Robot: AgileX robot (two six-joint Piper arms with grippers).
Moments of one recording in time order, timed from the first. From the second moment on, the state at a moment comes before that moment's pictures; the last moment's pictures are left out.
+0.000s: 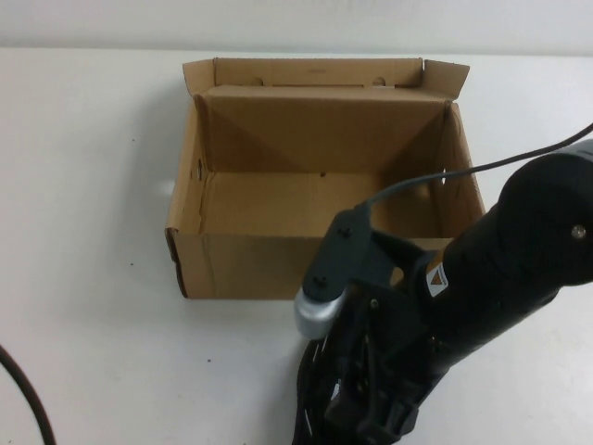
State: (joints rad) right arm 0.79 1.44 -1.15 0.35 1.02 -0.48; left arm -0.19 0.51 -0.79 -0.15 0.97 -0.01
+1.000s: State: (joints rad) right arm 1.00 1.54 -1.15 -0.03 0.95 -0.22; left arm -0.19 0.51 -0.79 -0.14 0.98 -0.01
